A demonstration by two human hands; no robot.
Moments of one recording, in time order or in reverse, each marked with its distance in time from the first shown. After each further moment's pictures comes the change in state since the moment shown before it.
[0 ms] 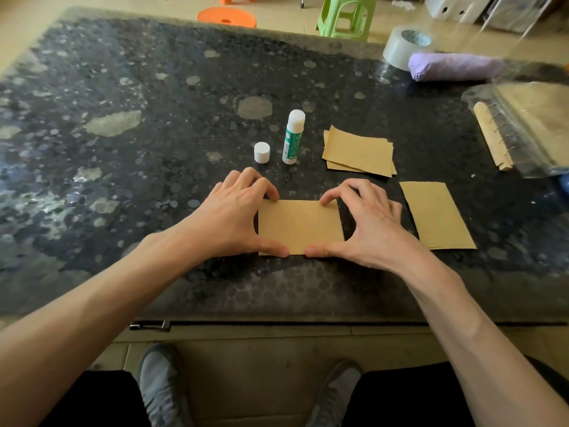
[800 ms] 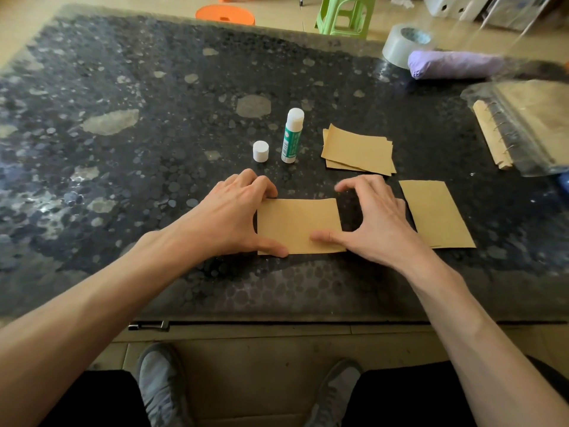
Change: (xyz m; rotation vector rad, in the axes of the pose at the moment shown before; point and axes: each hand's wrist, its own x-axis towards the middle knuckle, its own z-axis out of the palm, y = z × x) left_hand 0.000 0.002 -0.003 -0.003 -0.004 0.002; right_hand 0.000 0.006 -0.003 0.070 0.100 0.036
